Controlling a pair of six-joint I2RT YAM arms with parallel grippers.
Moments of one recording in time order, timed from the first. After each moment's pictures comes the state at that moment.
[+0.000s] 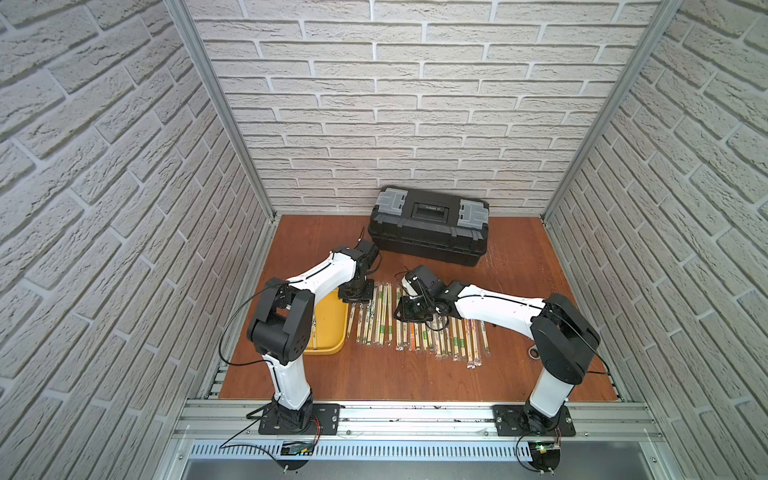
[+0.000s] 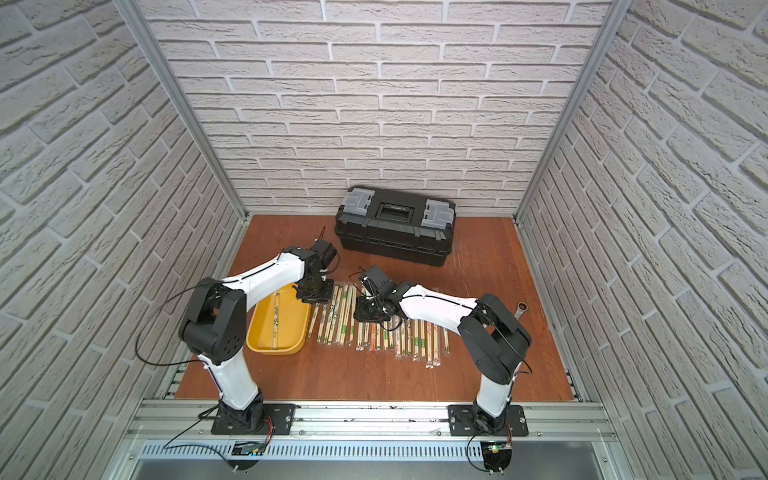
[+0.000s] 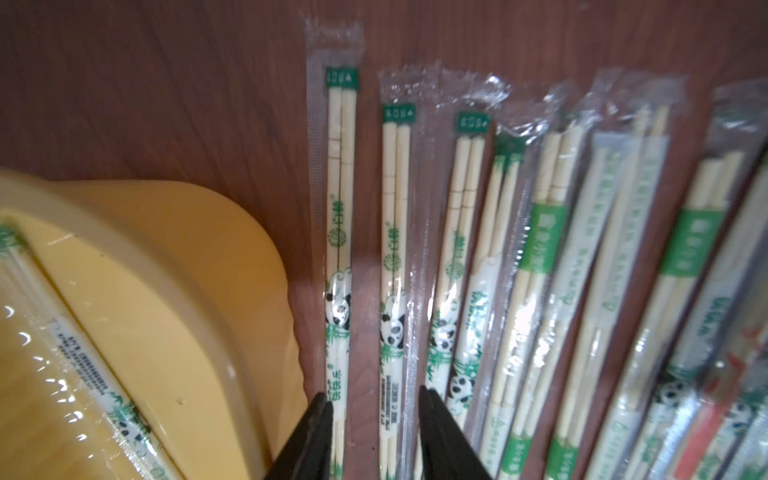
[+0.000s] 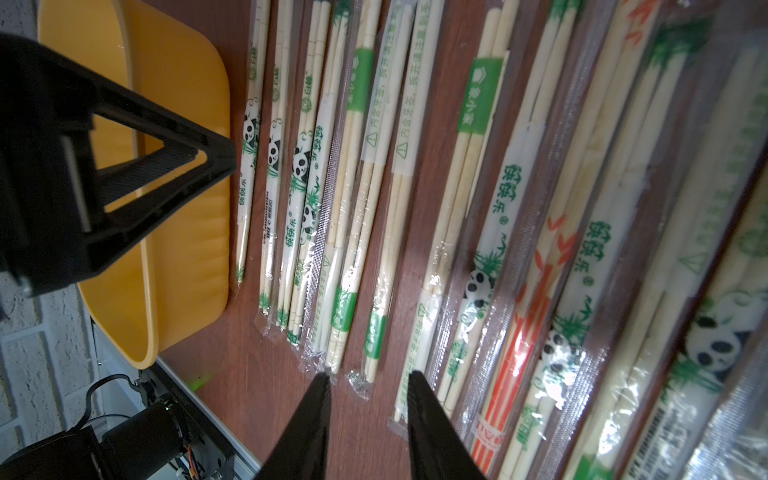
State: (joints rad) left arm -0.45 1.77 1.30 -0.97 -0.07 -0.41; right arm 0.76 1.77 1.16 -0.42 -0.23 0.76
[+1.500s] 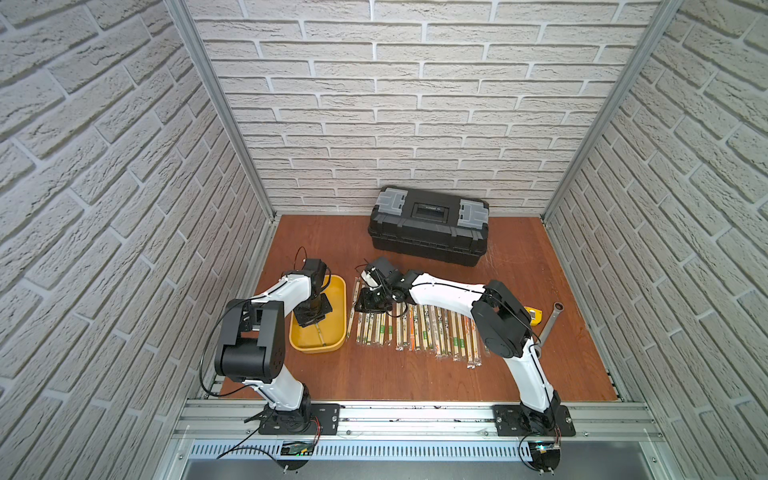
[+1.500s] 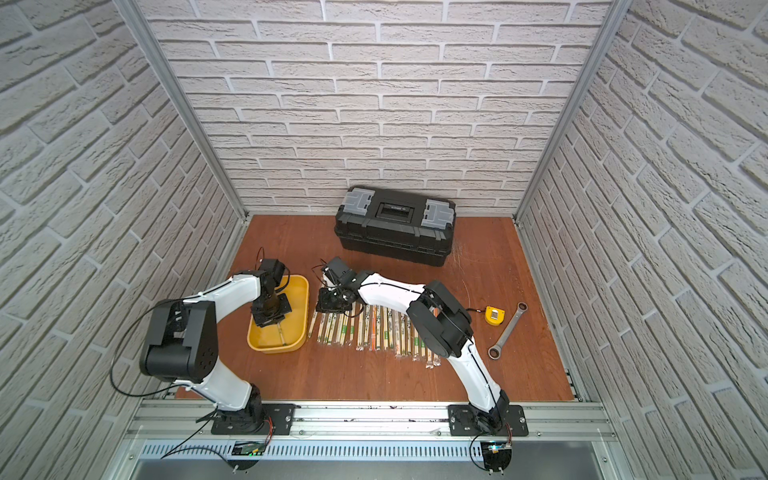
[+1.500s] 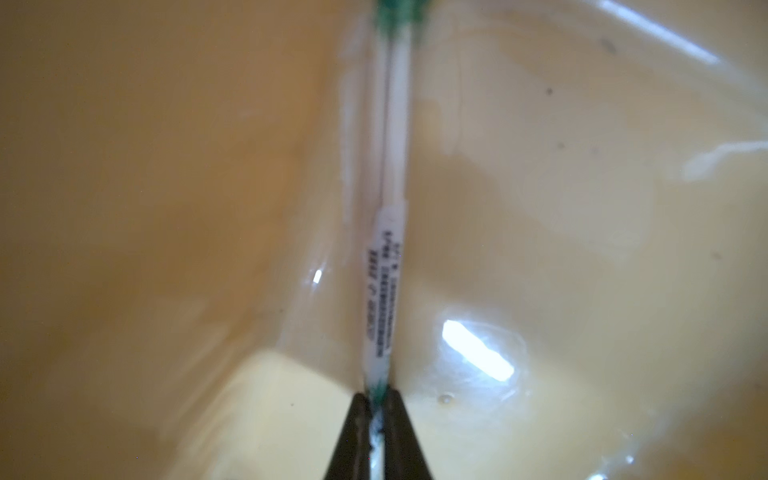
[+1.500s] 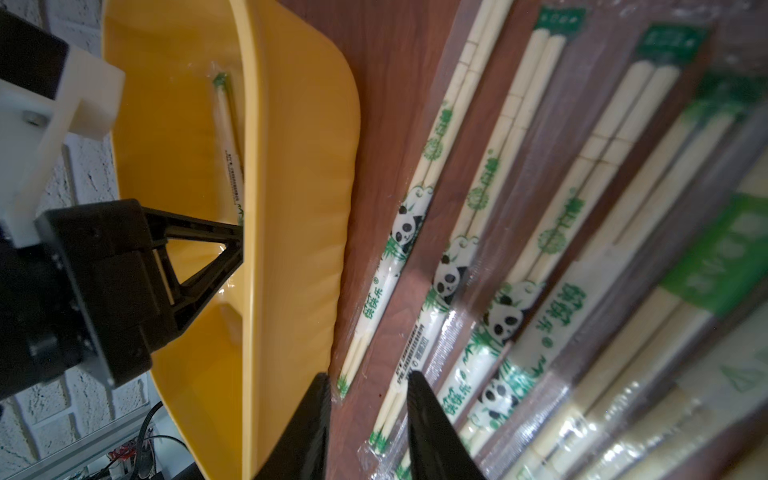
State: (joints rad) left arm -0.08 1.61 0.91 -0.80 -0.12 -0.58; right arm 0.84 2.22 1.69 -0.45 -0.34 0.77
